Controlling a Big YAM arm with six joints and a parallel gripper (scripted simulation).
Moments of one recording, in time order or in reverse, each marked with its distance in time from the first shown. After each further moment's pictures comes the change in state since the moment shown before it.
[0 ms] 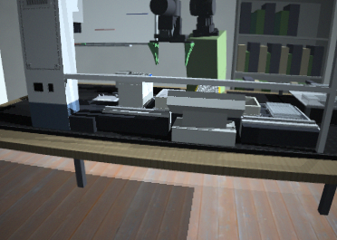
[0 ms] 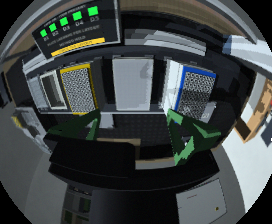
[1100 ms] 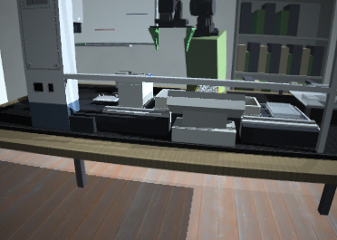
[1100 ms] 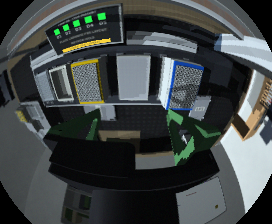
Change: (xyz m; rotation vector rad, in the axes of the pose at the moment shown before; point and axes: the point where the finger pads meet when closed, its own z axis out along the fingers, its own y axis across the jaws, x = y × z) arm 0.003 0.001 -0.047 -0.002 0.005 0.000
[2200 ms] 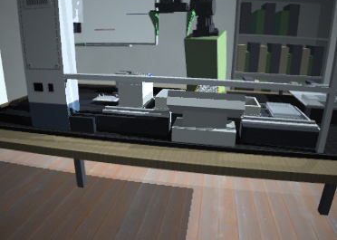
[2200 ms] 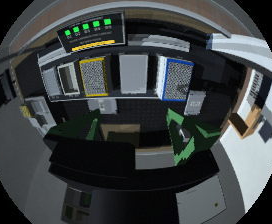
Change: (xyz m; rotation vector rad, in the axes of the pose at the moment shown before) arm 0.001 0.000 -0.048 0.000 0.000 0.000
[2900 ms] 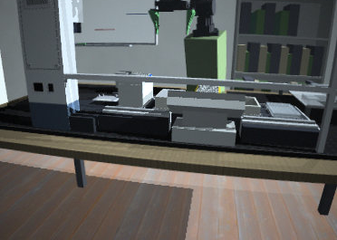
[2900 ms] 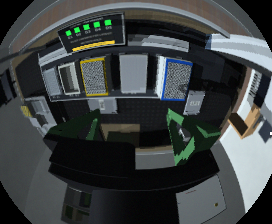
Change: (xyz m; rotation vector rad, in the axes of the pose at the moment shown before) arm 0.000 0.000 -0.005 0.001 -0.002 0.000
